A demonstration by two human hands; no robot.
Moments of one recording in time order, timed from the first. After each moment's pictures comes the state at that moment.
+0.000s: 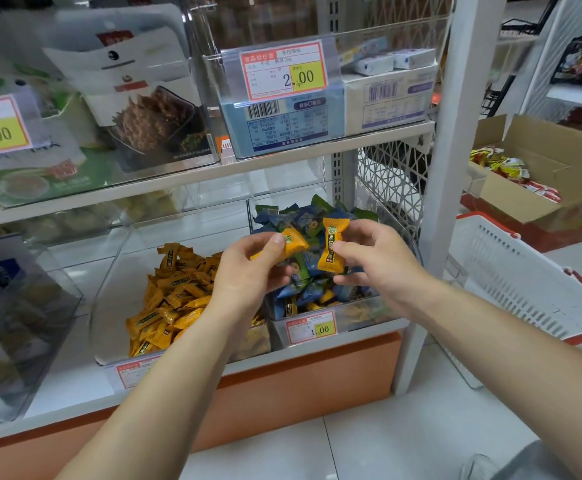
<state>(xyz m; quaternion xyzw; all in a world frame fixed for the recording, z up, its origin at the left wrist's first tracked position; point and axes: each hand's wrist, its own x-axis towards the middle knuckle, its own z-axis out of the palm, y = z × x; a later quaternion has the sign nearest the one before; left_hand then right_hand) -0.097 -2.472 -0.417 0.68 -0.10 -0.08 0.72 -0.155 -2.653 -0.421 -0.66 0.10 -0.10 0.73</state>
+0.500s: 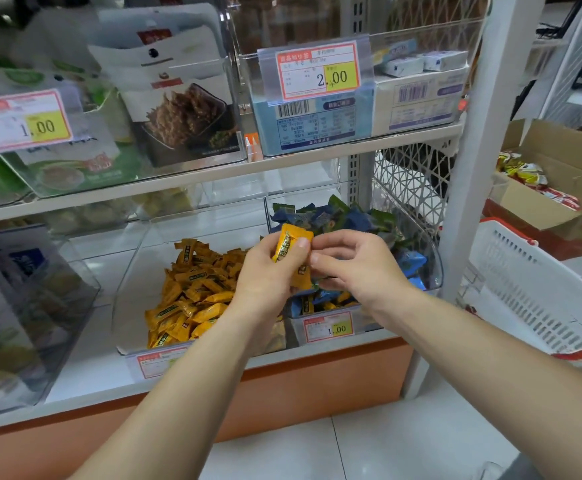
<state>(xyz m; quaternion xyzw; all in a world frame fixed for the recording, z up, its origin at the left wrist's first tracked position) -0.107 -2.466 -0.412 0.69 -0.13 -0.12 0.70 -0.148 -2.605 -0.421 -0.67 0.06 -0.10 0.73</state>
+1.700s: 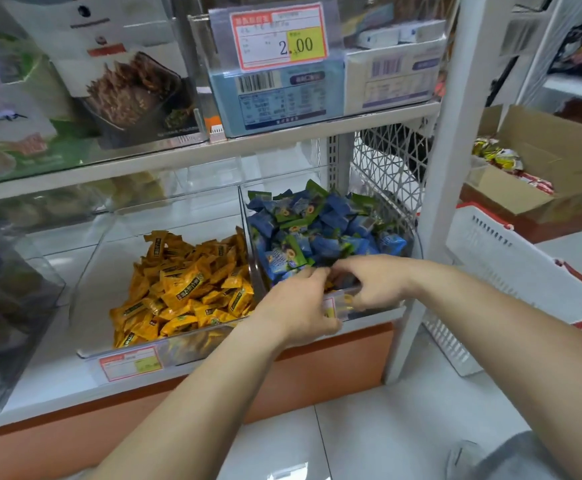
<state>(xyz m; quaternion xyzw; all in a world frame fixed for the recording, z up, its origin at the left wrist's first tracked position) -0.102 -2.511 -0.469 0.91 -0.39 -0.09 0.11 -0.131 -2.692 -0.453 -0.97 -0.06 0.18 0.18</state>
